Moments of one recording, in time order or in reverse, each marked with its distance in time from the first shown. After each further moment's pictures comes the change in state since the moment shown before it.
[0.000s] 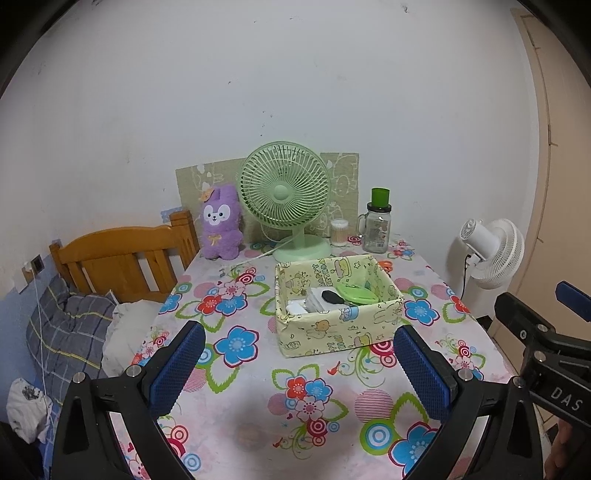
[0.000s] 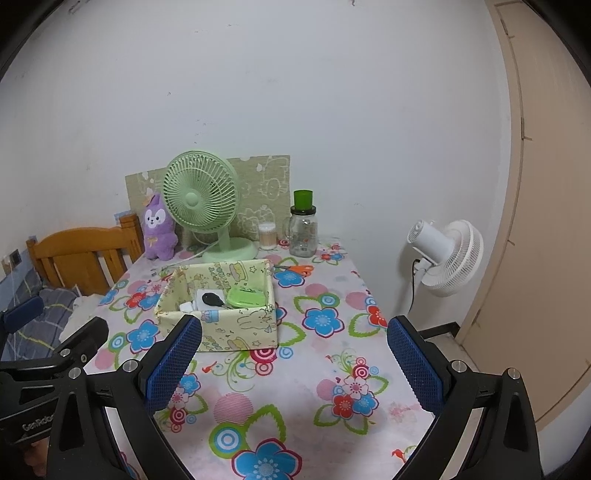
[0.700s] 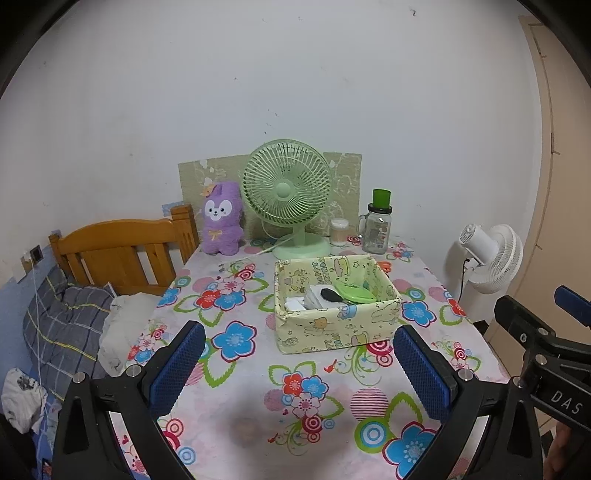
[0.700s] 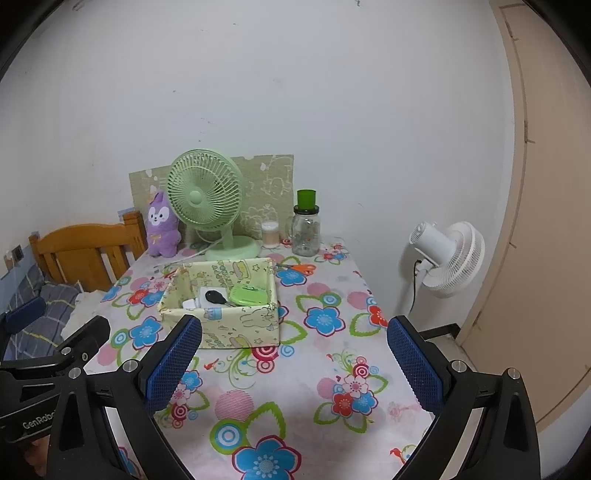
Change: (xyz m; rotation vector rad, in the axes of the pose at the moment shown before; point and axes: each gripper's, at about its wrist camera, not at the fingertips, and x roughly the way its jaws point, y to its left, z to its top) left arm -0.001 0.003 0.000 -0.036 0.014 -0.013; right arm -0.003 0.001 0.002 -0.012 0.003 0.004
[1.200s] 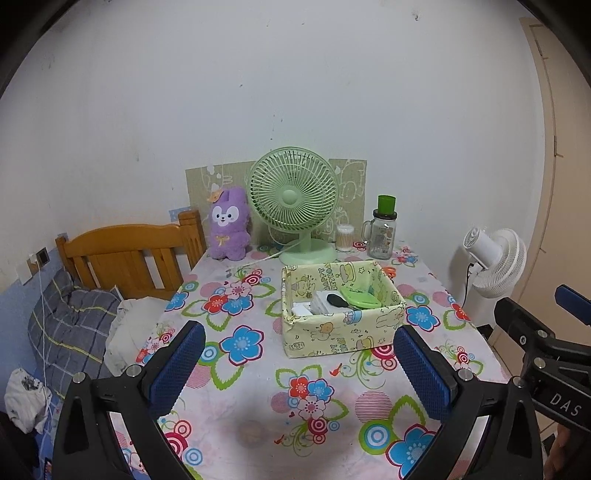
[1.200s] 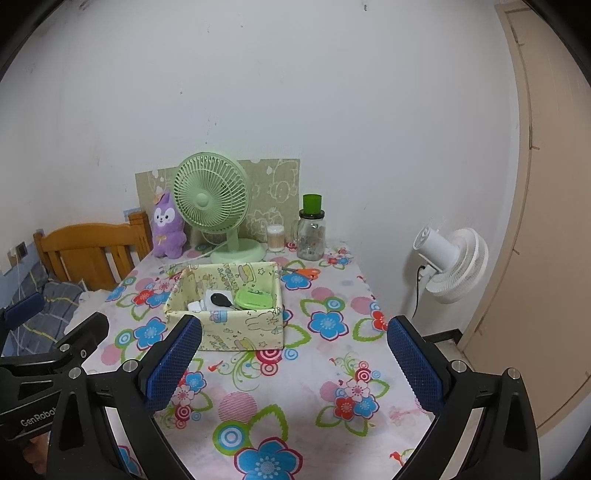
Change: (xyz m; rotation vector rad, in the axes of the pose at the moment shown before) left arm -0.009 0.000 -0.001 -0.006 -0.024 0.028; right arm -0.005 0.004 0.002 -0.022 -0.014 0.023
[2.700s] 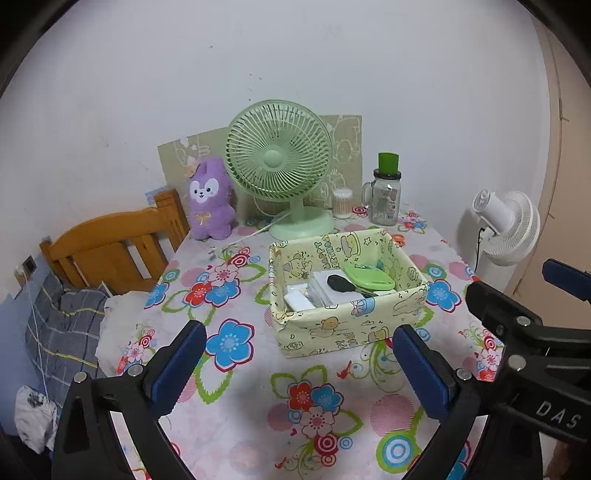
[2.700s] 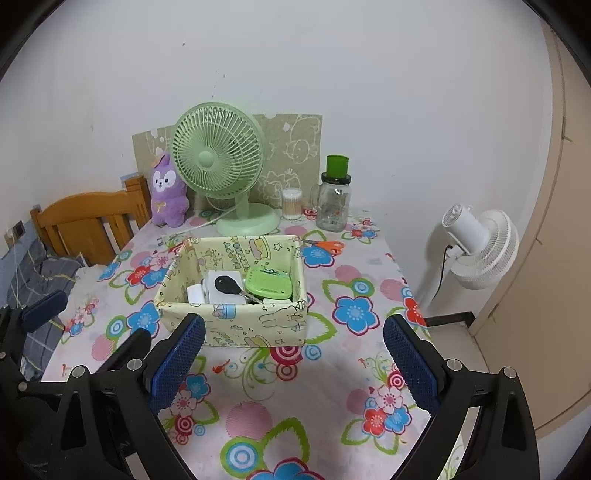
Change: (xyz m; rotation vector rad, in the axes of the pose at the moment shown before) left arm 0.081 -0.010 0.006 0.074 0.127 -0.007; right arm 0.086 0.029 0.013 -0.024 0.157 0.030
